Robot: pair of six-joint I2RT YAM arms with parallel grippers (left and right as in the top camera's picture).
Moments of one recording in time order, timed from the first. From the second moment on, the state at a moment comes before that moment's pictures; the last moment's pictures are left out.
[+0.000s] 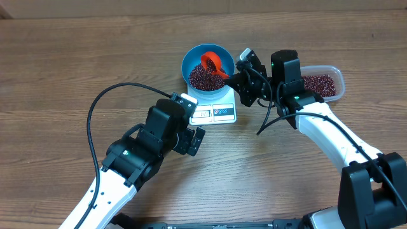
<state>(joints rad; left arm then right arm) -0.57 1.12 0.96 -0.71 -0.10 -0.07 0.28 1.64 1.04 -0.04 -0.61 -0.24</state>
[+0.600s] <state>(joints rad) -0.57 1.12 0.96 -0.71 -0.10 -0.07 0.28 1.64 1.04 -0.05 -0.61 -0.24</state>
